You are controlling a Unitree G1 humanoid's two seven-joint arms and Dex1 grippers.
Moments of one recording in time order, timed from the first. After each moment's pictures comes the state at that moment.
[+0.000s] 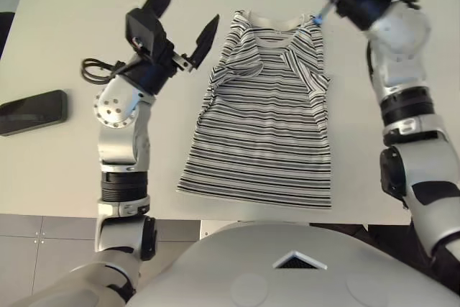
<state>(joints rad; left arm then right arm) -0.13 0.40 0.05 -0.04 -0.18 -0.28 -0.63 -0.63 -0.38 0.10 0.59 0.16 -0.73 0.75</state>
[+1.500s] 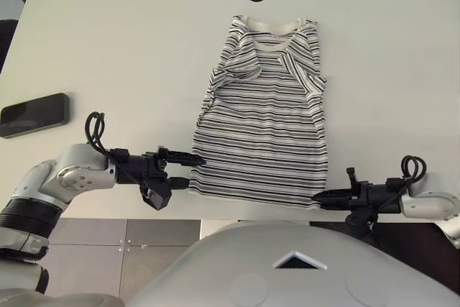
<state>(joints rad) 0.12 1.07 -0.36 0.17 0.27 -1.14 -0.77 0.35 -0.98 0.29 -0.15 -0.27 -0.90 0.91</state>
